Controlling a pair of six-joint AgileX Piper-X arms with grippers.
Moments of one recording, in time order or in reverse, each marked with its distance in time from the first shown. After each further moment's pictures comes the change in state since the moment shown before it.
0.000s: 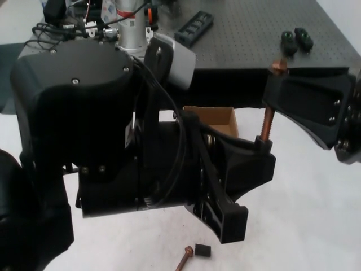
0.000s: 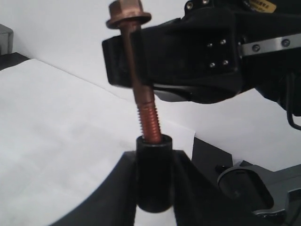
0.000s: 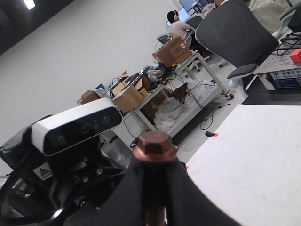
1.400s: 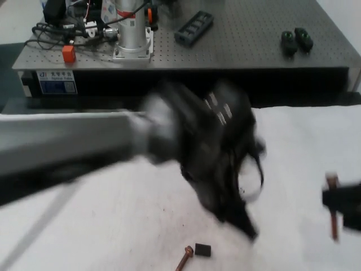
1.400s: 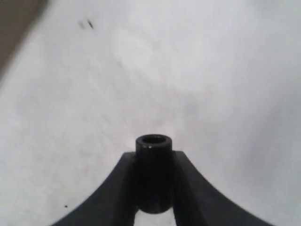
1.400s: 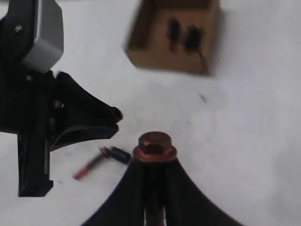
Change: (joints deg) left arm 0.3 24.7 -23.3 34.3 -19.0 16.2; right arm -10.4 -7.7 -4.6 54.9 27.3 -30.6
